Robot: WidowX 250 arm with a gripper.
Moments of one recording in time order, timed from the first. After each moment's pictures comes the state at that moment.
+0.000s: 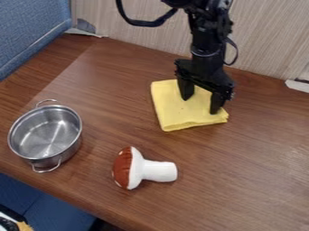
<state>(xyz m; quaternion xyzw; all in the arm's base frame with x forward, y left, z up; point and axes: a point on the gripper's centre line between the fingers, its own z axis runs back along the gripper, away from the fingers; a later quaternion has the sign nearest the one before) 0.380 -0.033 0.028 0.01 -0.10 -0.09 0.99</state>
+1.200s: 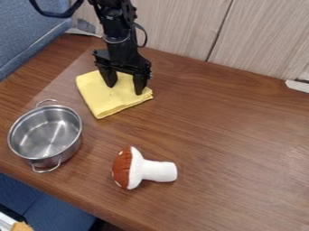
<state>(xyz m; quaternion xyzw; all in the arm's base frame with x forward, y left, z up) 0.346 0.099 0.025 0.04 -0.09 0.06 0.99</state>
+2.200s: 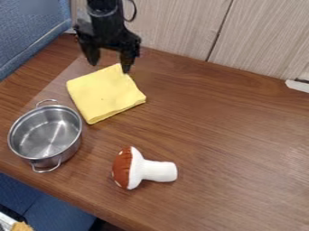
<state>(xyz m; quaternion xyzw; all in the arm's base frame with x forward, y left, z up) 0.337 0.099 0.090 0.07 -0.16 0.09 0.98</state>
